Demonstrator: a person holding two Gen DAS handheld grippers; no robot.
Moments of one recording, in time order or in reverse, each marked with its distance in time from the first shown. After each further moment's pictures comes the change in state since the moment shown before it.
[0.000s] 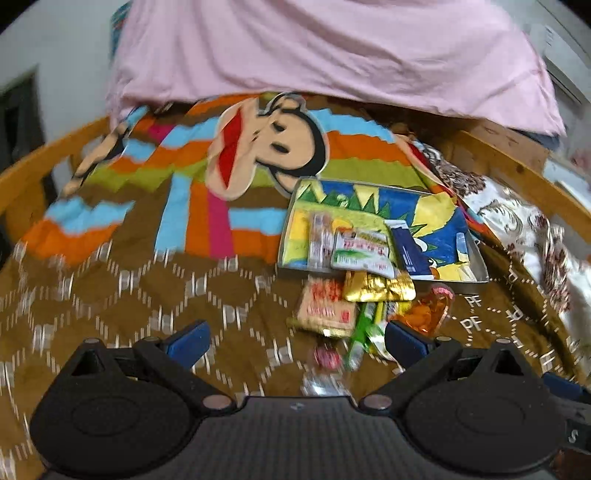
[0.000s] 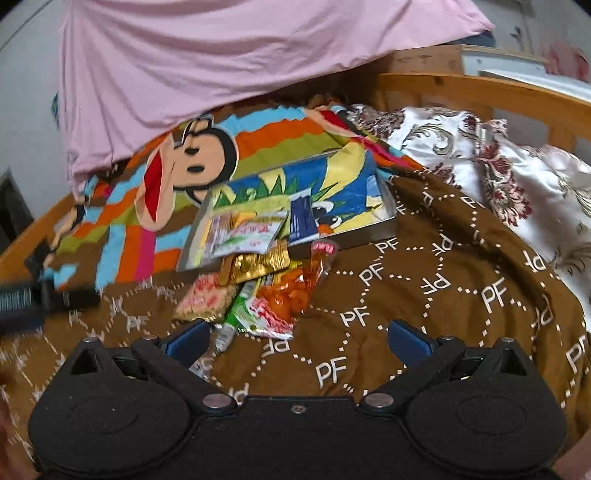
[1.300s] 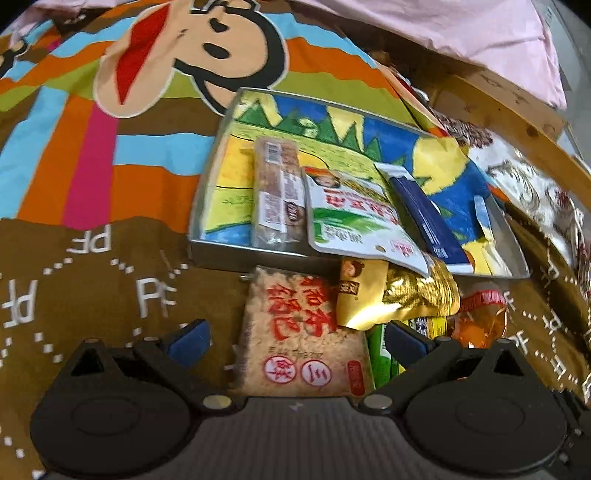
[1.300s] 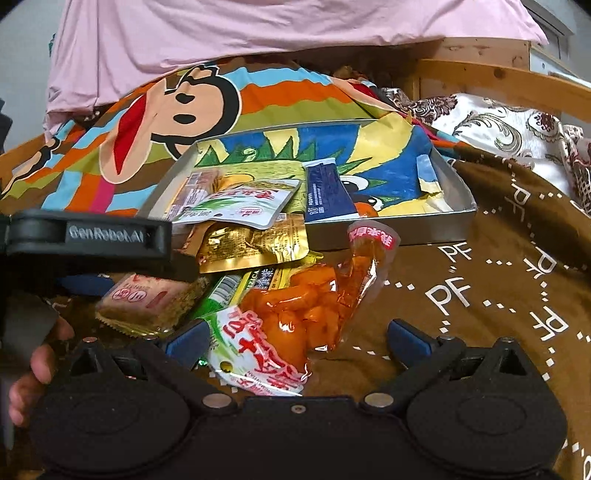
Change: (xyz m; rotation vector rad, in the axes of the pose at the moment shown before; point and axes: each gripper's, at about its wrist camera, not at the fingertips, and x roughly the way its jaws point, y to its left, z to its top) left arm 0.213 0.006 0.006 -0.032 0.197 -0.264; right arm 0.159 0.033 -0.003 -0.129 -0.012 -0.080
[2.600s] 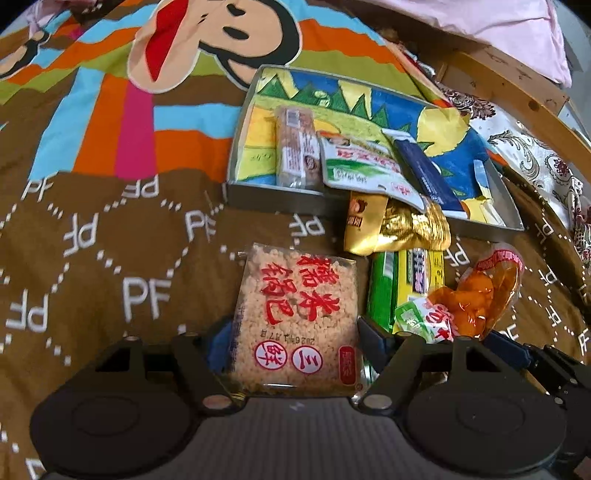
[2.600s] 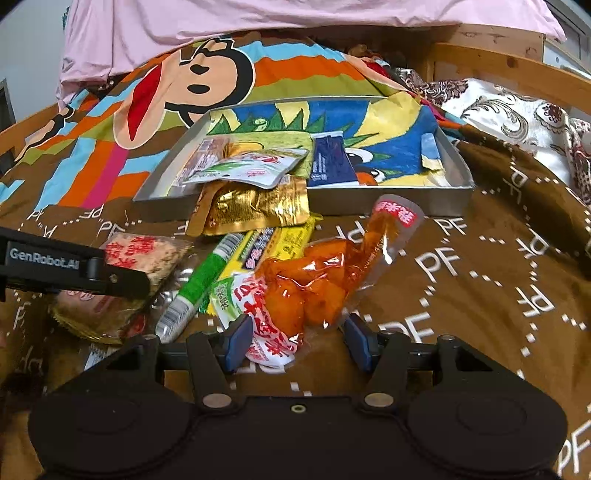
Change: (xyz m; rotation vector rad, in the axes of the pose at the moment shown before) left arm -0.047 0.005 -0.030 -0.023 0.094 0.063; right arm -0.022 -0.009 -0.010 -0.057 0.100 0.028
